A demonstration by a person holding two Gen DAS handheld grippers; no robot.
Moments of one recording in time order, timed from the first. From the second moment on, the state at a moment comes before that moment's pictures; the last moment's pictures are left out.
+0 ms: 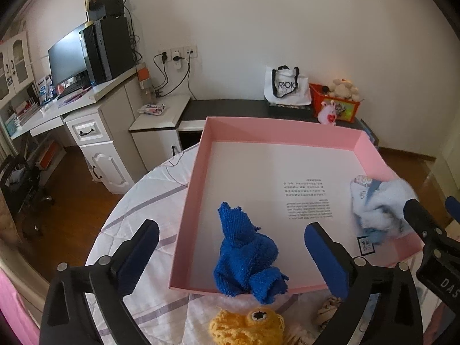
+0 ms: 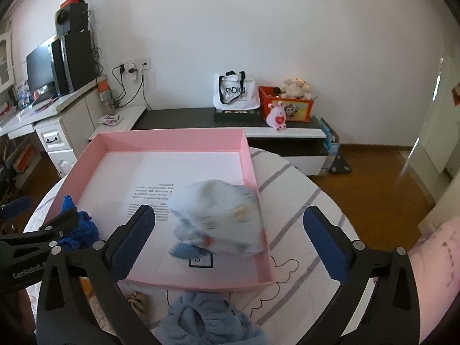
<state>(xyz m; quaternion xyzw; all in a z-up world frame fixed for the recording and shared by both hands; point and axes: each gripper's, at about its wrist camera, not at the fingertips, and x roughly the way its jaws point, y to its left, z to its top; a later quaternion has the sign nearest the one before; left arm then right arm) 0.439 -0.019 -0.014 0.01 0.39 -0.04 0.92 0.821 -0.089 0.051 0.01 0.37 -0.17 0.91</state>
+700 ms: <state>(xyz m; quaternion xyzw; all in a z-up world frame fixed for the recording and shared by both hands) 0.360 -0.007 -0.007 0.01 0.38 -0.03 0.92 0.790 -0.088 0.065 0.00 0.37 -0.17 0.91</state>
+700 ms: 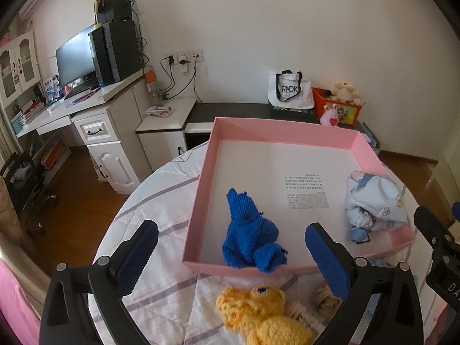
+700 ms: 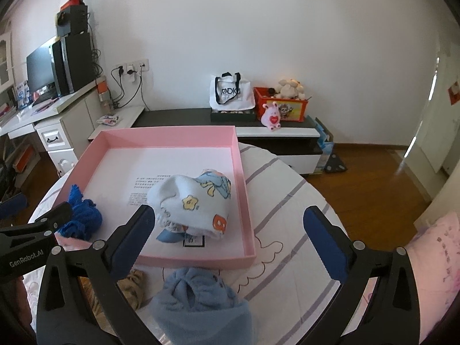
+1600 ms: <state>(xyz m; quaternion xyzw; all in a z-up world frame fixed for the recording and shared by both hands) 0.197 -0.006 0.033 0.01 0.31 -0.02 0.95 0.677 -0.055 0.112 -0.03 0.30 -0.19 0.94</state>
